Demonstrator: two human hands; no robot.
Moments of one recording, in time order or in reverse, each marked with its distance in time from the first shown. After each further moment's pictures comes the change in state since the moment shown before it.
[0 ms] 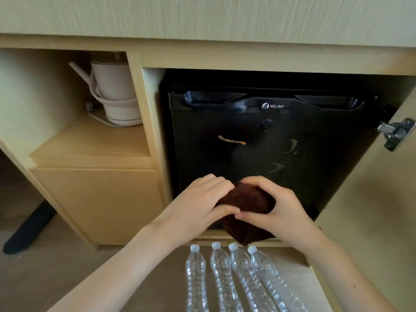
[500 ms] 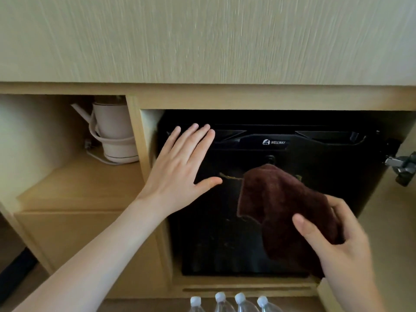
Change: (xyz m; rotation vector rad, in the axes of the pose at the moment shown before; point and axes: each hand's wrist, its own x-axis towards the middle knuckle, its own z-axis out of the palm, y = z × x) left_hand 0.070 -0.061 -0.065 0.718 0.448 0.075; right_hand -0.011 0.006 -0.020 0.284 0.691 0.109
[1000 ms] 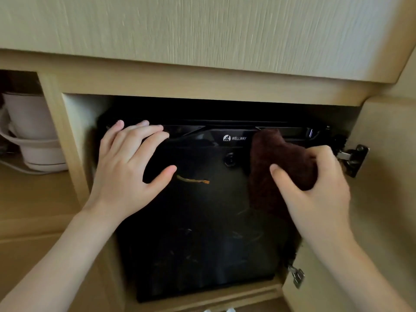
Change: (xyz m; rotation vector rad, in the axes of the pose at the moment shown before) left_hand 0.012 -0.009 0.046 -0.129 0.410 -0.017; right_hand 0.061 -0.024 -0.006 -0.528 0.252 -0.225
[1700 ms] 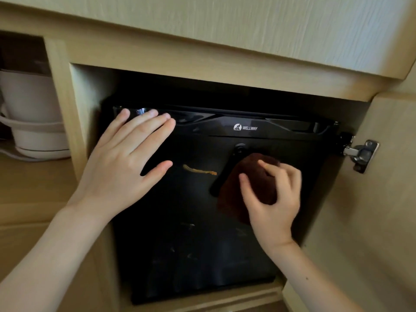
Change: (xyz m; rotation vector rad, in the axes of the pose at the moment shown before) left_hand -0.017 -0.017 0.003 -0.008 0.026 0.147; right_hand -0.034 0.039 0.089 0.134 0.239 -0.278
